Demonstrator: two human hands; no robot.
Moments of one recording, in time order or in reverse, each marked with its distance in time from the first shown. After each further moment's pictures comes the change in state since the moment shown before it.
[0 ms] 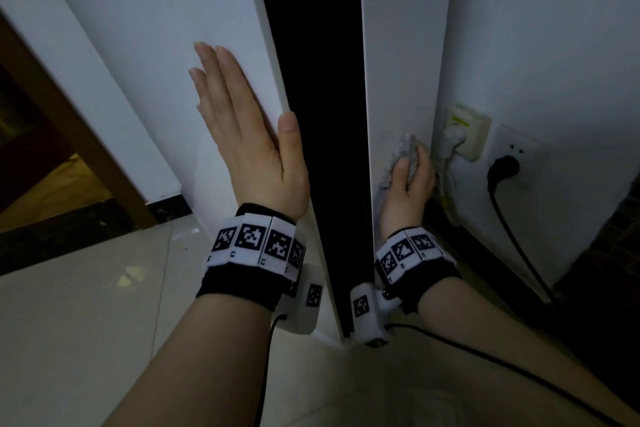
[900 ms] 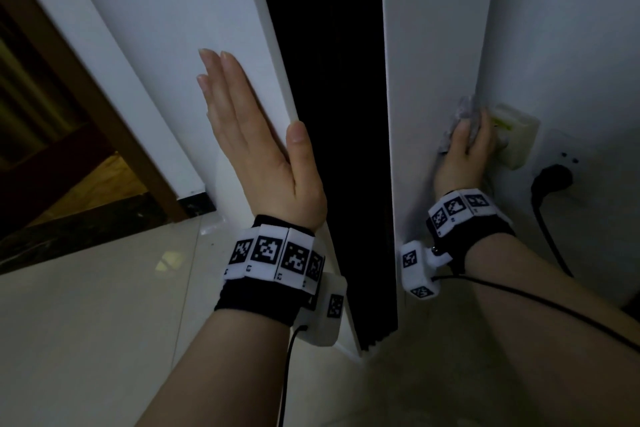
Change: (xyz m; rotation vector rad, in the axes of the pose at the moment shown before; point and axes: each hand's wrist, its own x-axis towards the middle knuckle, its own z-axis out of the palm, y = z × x) left_hand 0.002 -0.001 0.009 0.052 0.078 0.052; right_hand 0.094 0.018 -0.001 -0.064 0.106 -0.125
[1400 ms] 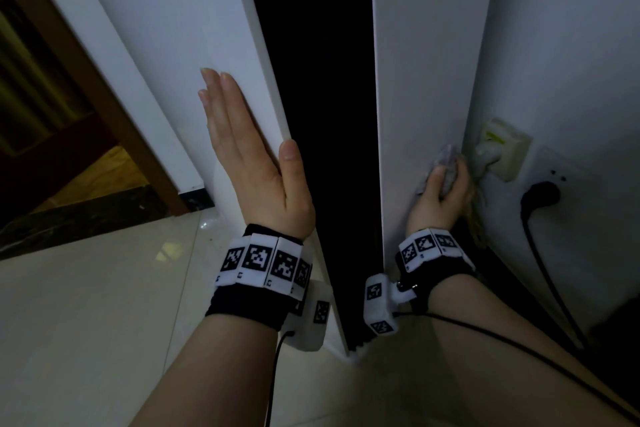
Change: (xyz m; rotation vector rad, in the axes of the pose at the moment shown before) left_hand -0.004 -0.004 0.000 -0.027 0.008 -0.009; right_hand -0.052 0.002 -0.005 -0.035 0.082 0.157
